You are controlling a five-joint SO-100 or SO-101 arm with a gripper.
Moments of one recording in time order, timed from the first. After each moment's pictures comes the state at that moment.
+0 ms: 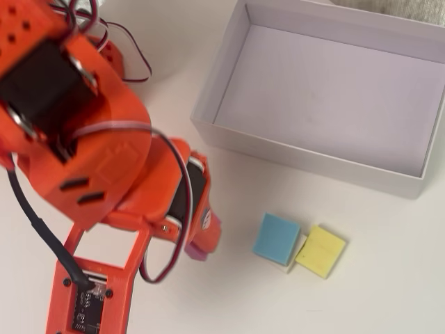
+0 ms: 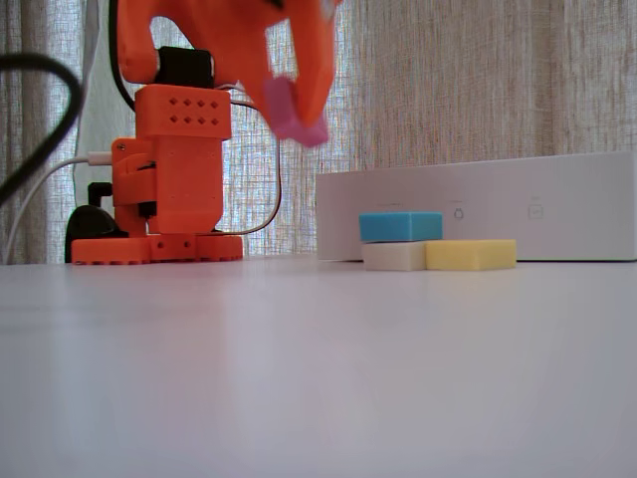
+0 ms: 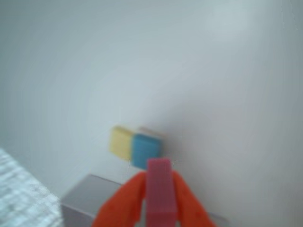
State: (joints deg) arm -7.1 120.7 113.3 75.4 -30.8
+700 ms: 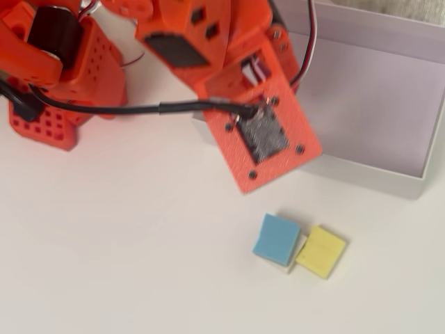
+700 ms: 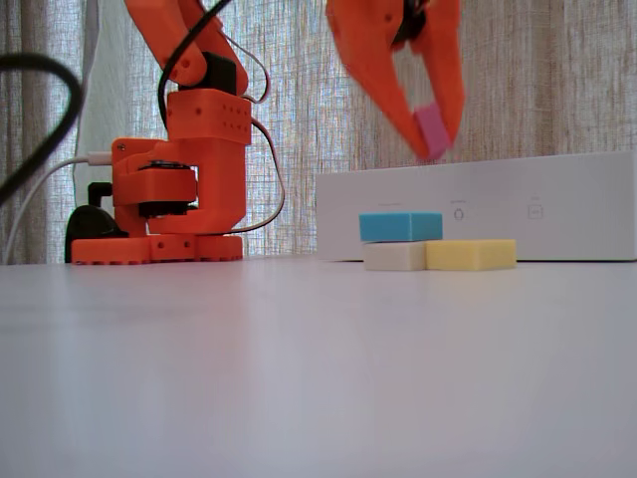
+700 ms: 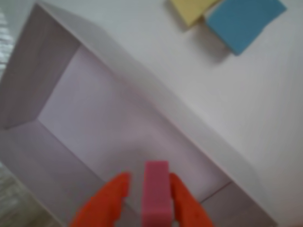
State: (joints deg) arm -40.8 124.5 132.5 67.3 -30.8
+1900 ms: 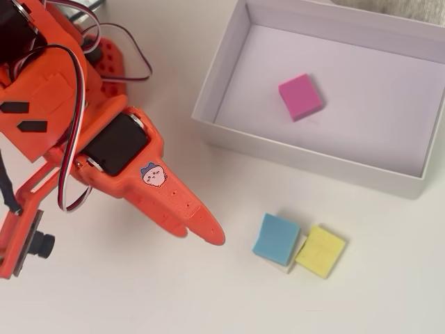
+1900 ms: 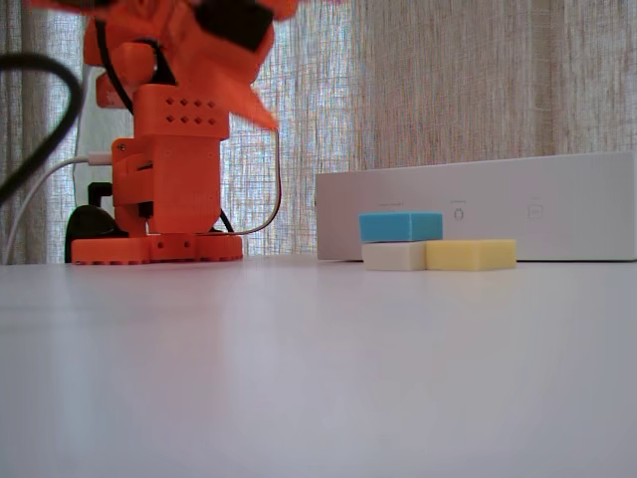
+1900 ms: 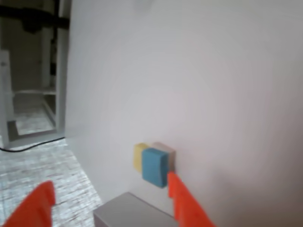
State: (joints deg) arm -1.6 181.2 167.7 61.2 -14.2
